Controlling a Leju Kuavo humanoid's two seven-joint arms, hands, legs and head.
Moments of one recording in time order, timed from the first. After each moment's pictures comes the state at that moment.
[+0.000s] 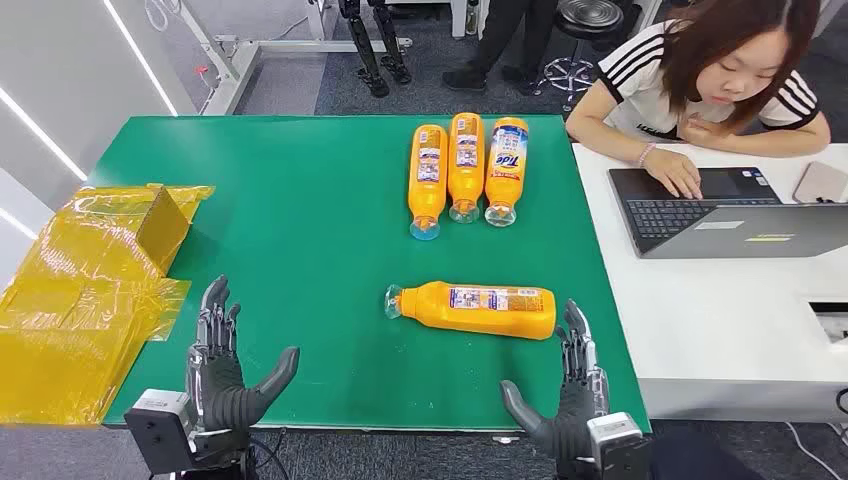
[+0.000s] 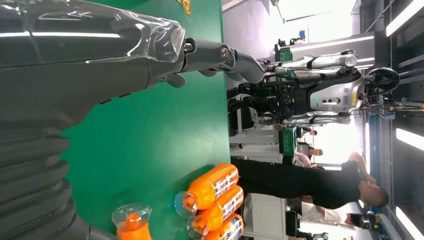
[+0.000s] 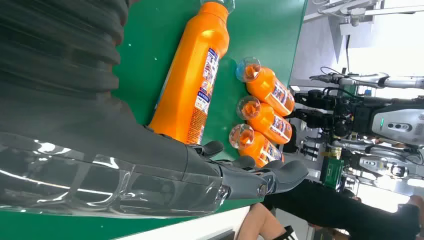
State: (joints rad) left arm 0.17 -0.10 -0.34 -1.71 -0.12 0.44 -0.60; right arm 0.24 0.07 0.37 -1.71 0.05 -0.29 -0.53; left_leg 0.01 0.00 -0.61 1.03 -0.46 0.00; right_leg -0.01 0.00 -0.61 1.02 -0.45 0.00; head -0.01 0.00
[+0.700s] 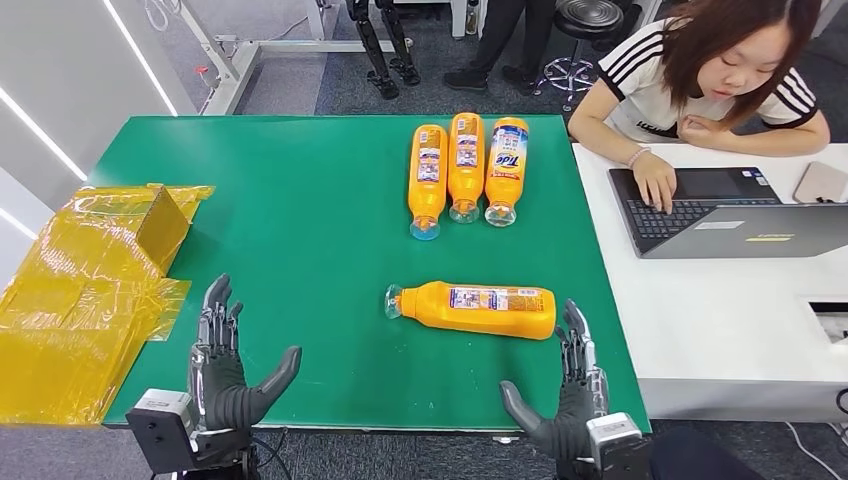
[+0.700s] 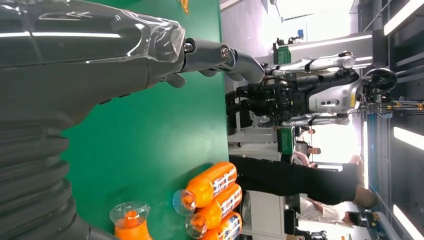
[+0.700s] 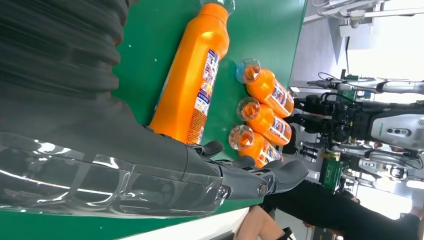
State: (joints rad) left arm 0.17 -0.11 -0.34 -1.71 -0.13 0.44 -0.60; right arm 0.24 0.07 0.37 -1.71 0.05 -0.28 -0.53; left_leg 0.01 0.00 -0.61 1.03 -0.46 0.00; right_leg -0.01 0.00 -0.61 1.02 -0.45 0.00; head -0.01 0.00
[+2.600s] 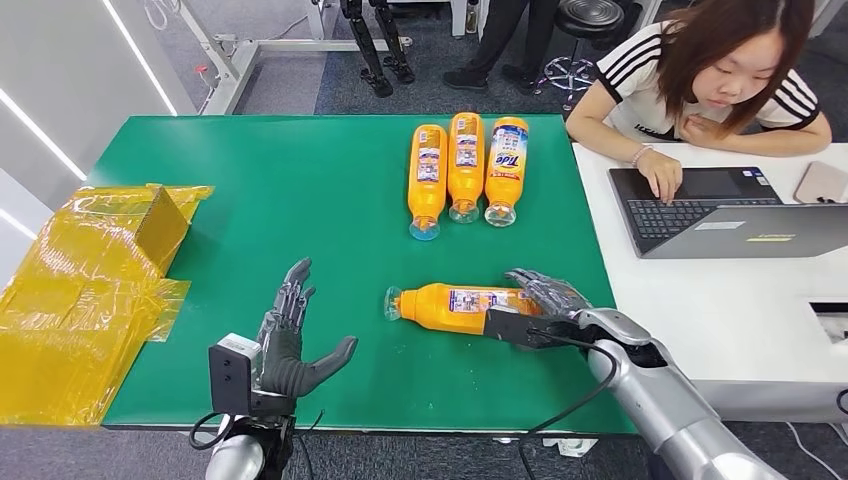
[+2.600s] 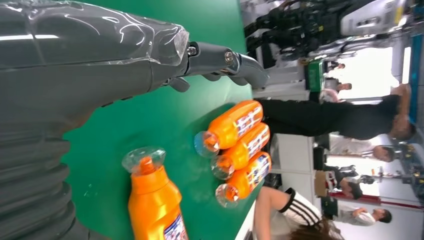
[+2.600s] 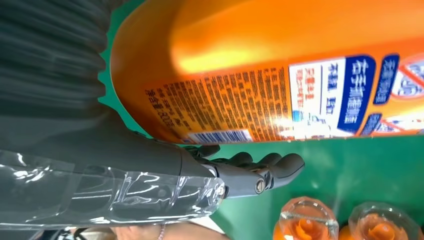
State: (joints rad) left arm -0.02 -0.10 -0.42 -1.47 -0.06 0.26 -0.54; right arm -0.52 -0.27 0.62 -1.03 0.68 0.23 -0.06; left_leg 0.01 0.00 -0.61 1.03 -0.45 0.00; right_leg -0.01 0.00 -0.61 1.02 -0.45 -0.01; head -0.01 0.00
